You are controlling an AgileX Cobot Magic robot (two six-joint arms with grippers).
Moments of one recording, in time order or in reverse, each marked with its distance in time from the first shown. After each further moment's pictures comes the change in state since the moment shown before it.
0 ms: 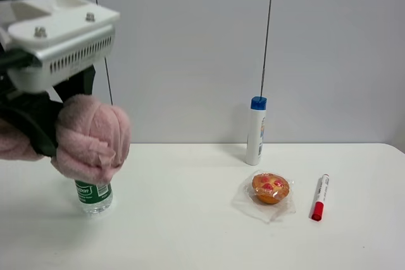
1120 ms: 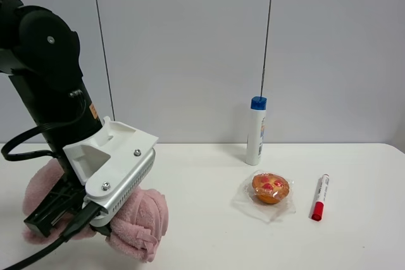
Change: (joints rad) left arm 0.000 0.224 0.252 -0.157 -0.469 0.180; right arm 0.000 0.000 0.000 0.000 0.000 0.000
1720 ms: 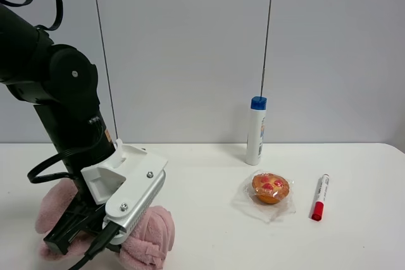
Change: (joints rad) left arm 0.002 0.106 0.000 -0.036 -0.069 0.015; right arm 0.000 0.000 0.000 0.000 0.000 0.000
